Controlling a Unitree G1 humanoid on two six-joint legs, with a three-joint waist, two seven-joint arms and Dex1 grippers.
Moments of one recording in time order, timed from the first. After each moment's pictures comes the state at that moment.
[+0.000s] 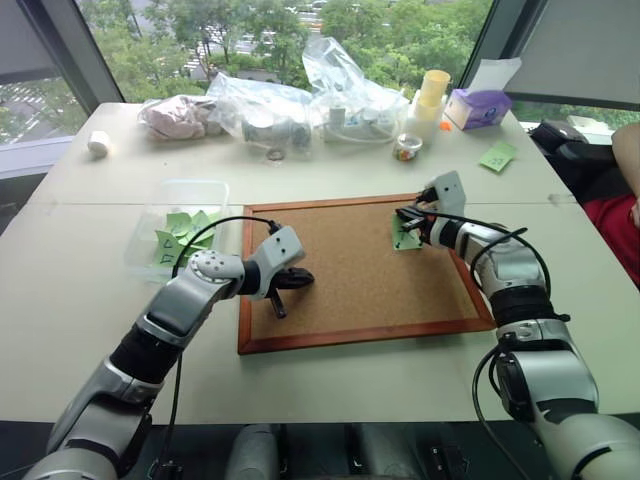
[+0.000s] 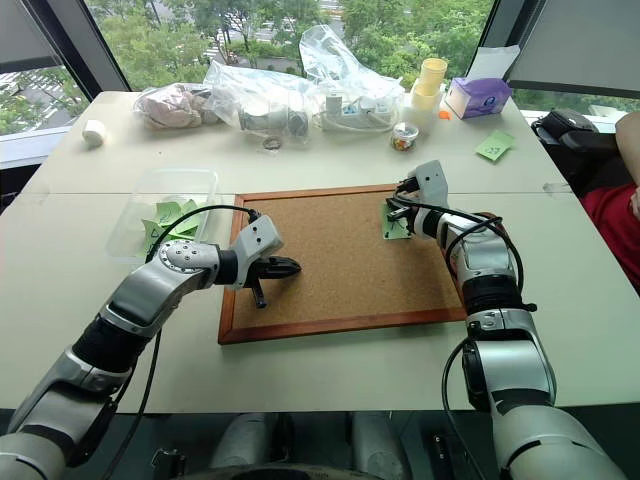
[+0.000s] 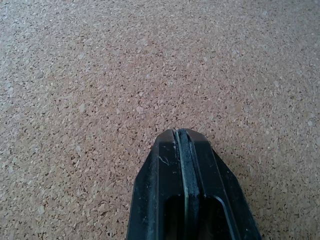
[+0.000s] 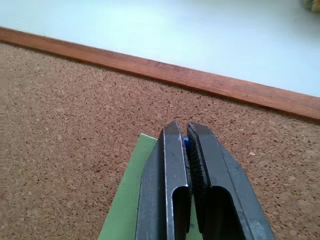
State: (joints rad) left arm -0.54 0.56 -0.36 -0.10 -0.23 0.69 -0.82; right arm -0.76 -0.44 -0.05 0.59 0.21 0.39 0.59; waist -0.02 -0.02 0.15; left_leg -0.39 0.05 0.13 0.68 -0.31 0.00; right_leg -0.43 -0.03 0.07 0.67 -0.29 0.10
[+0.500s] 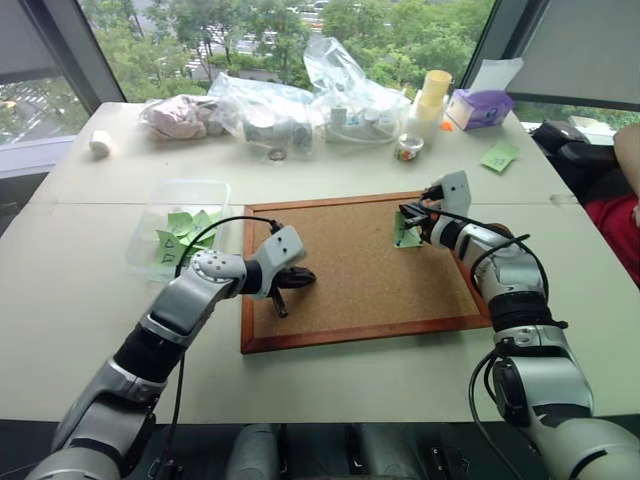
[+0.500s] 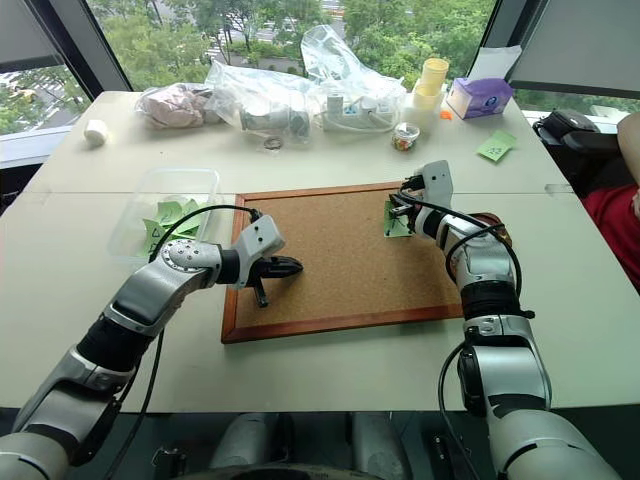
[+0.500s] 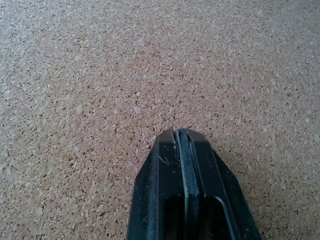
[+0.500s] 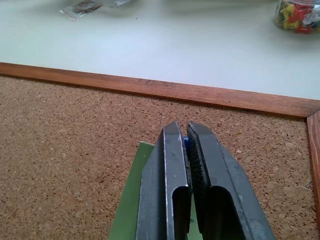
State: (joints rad) left arm -0.54 0.54 -0.36 -0.08 -0.21 0.67 -0.84; right arm -0.74 -0.41 -0.10 0.57 0.25 0.39 0.54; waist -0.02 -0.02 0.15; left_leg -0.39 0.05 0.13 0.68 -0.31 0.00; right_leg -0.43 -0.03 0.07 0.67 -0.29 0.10
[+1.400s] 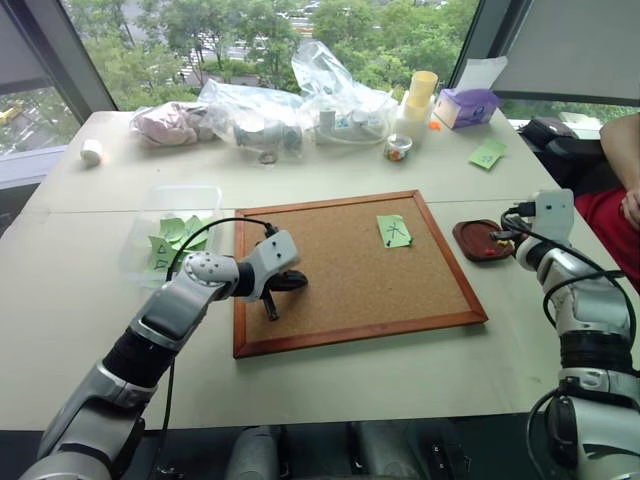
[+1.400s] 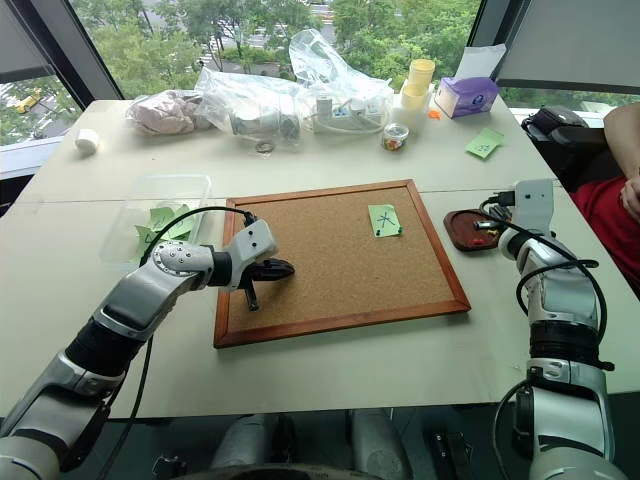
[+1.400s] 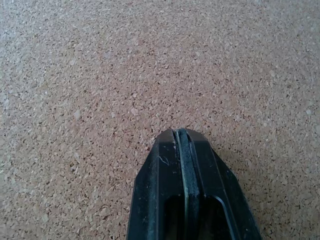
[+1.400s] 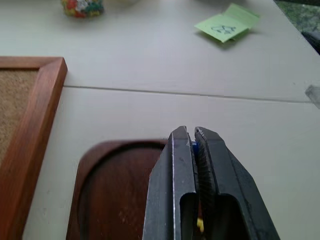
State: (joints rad) left arm -0.52 0.59 -0.37 -0.11 -0.16 0.64 -0.87; right arm -0.48 -0.61 -0.29 0.37 0.20 0.46 0.31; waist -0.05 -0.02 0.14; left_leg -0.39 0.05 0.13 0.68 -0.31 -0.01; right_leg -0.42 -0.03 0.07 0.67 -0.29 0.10
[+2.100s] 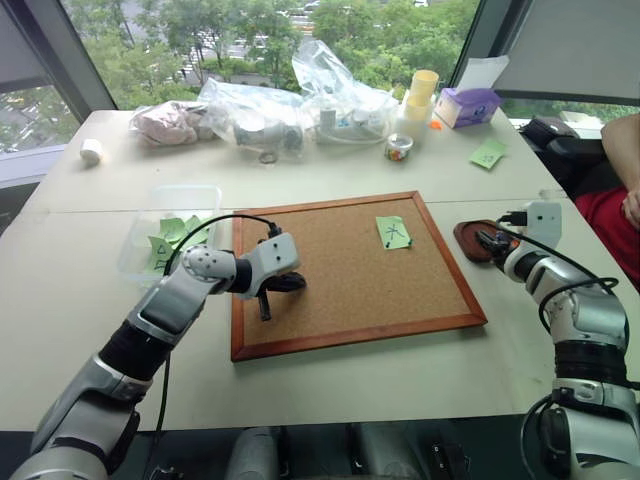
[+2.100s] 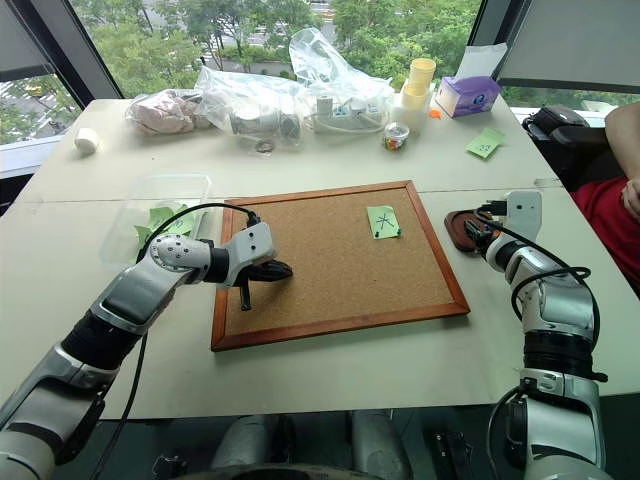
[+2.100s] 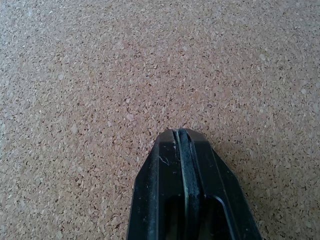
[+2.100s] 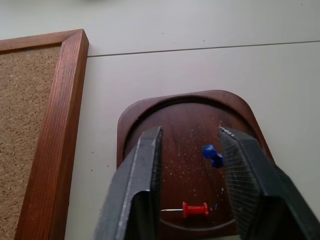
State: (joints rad) left arm -0.55 0.62 -0.39 -0.07 -0.11 0.54 -0.97; right arm -0.44 -0.56 -0.32 0.26 0.30 0.63 0.33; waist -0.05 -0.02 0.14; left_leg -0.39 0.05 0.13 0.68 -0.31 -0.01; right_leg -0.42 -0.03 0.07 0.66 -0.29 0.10
